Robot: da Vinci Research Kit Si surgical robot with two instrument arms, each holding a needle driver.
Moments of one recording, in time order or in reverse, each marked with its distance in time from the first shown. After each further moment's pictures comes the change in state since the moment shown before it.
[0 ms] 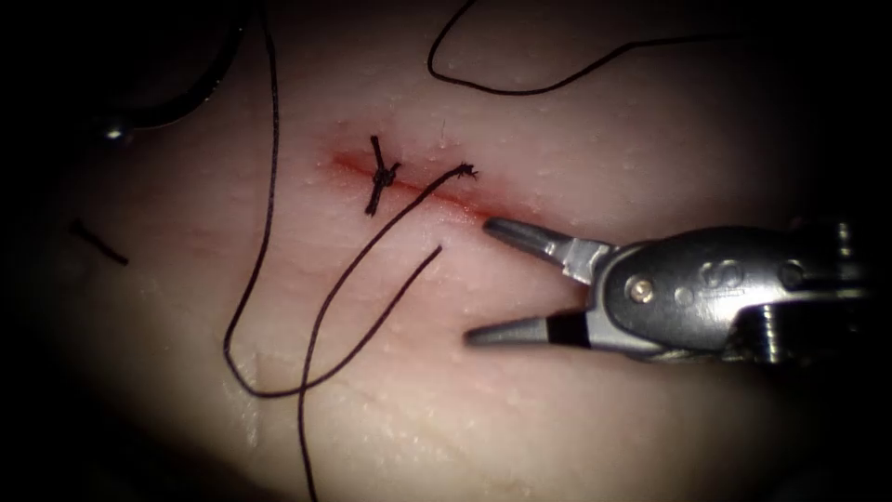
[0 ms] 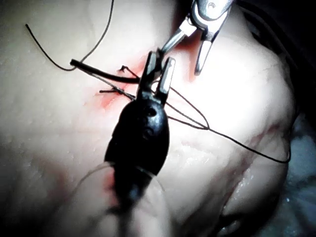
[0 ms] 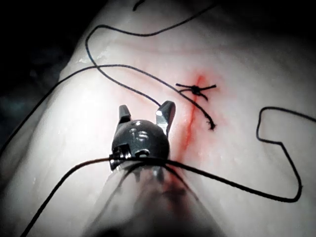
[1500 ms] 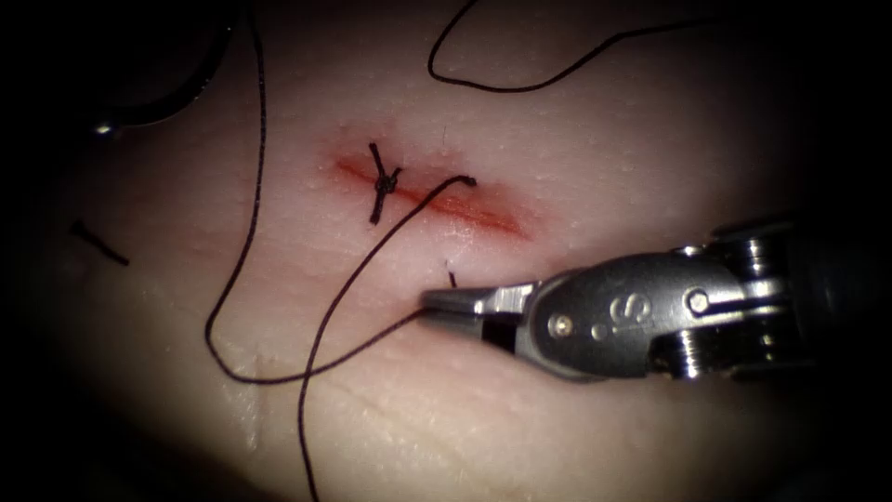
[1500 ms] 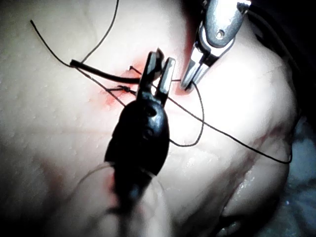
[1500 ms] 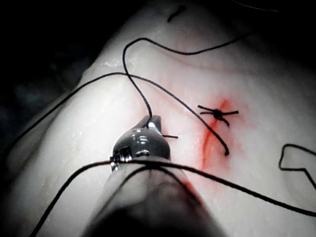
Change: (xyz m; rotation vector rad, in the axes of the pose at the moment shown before) right arm 0.001 -0.005 0.001 0.061 -0.030 -0.163; left arm 0.000 -0.001 0.000 0.000 0.003 -0.018
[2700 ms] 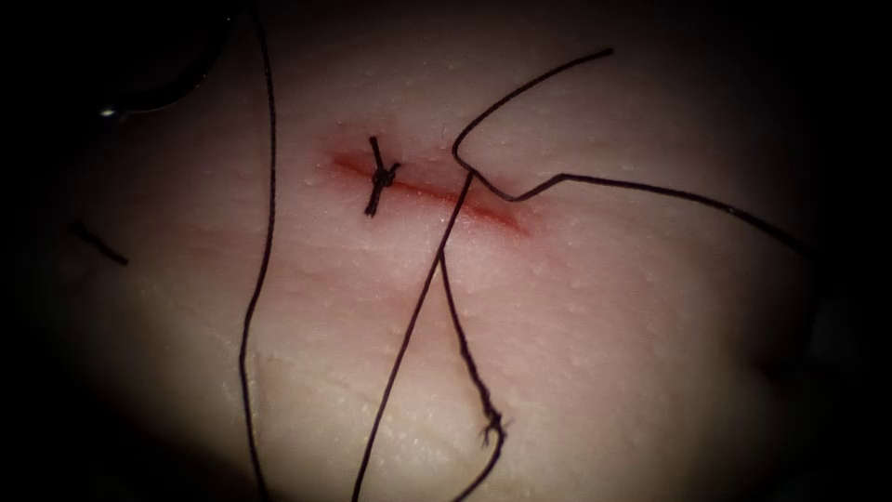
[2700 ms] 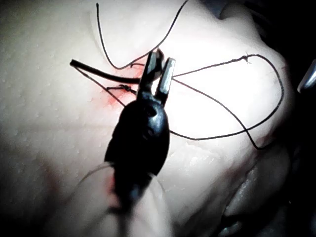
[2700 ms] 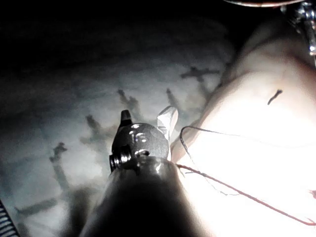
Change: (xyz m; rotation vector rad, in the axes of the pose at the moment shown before) right arm 0.013 -0.008 -0.004 0.046 0.120 0.069; left arm 0.000 0.000 0.000 0.004 -0.003 -0.004
